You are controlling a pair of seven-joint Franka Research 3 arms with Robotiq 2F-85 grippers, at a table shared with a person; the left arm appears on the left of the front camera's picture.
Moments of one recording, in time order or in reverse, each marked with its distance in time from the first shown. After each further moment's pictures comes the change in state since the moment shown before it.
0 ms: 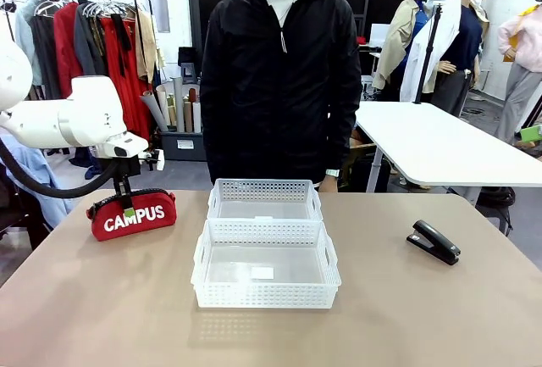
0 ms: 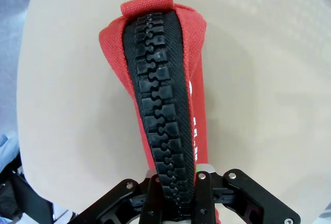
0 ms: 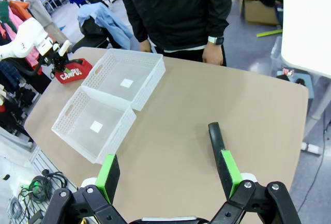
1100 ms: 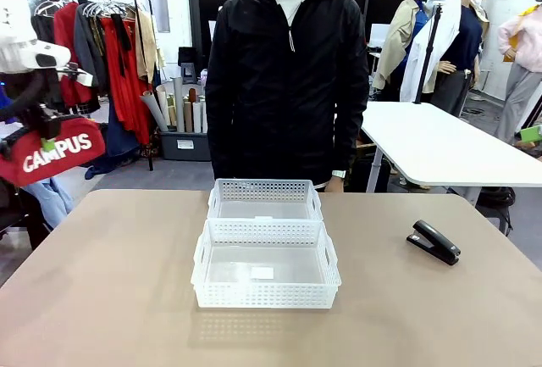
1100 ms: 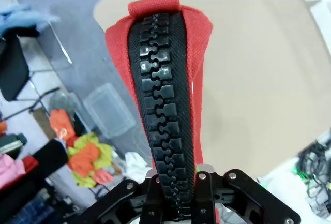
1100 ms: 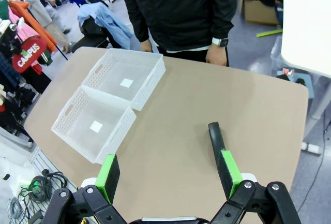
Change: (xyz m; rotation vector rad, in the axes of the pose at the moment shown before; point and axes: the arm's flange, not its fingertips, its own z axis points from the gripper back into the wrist) left arm -0.119 -0.063 0.222 0.152 0.006 0.632; right arm 0.000 0.000 0.000 0.000 0.001 0.000
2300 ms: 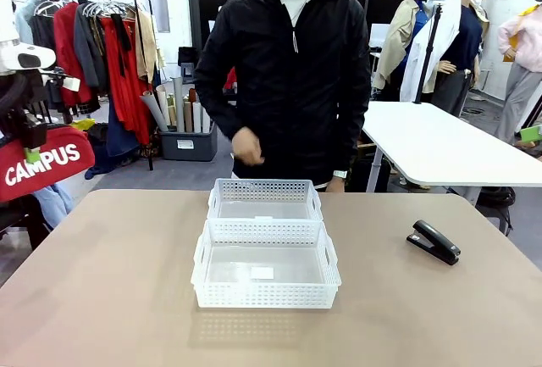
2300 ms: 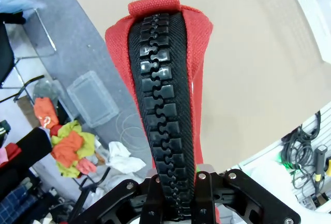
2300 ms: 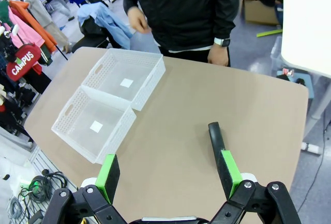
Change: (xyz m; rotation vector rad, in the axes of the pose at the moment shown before) left arm -0.030 -0.022 0.003 -0.043 0.026 0.037; right arm 0.000 0.000 0.000 0.000 0.000 0.000
